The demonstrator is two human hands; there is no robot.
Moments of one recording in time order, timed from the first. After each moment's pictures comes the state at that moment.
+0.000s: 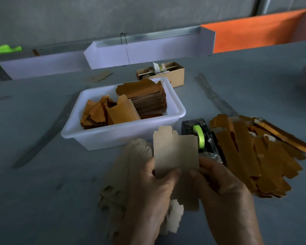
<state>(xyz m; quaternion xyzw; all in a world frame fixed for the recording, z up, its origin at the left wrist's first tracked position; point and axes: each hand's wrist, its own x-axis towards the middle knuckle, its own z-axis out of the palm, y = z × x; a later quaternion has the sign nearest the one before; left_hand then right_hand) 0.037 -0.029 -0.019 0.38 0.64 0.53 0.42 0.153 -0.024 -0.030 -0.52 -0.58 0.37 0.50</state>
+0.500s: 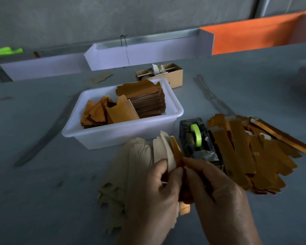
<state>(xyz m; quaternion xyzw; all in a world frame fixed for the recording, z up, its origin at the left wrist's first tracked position) 0.047 -0.045 -0.007 0.45 0.59 0.51 0.44 0.154 -0.034 -0.018 -0.51 -0.63 0.34 0.48</state>
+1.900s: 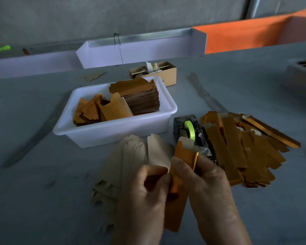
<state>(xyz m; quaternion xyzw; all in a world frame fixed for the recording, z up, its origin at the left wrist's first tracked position) 0.050 -0.064 -0.003 0.35 0.64 0.53 0.43 0.141 -0.030 -0.011 -0.53 -0.49 0.51 0.47</state>
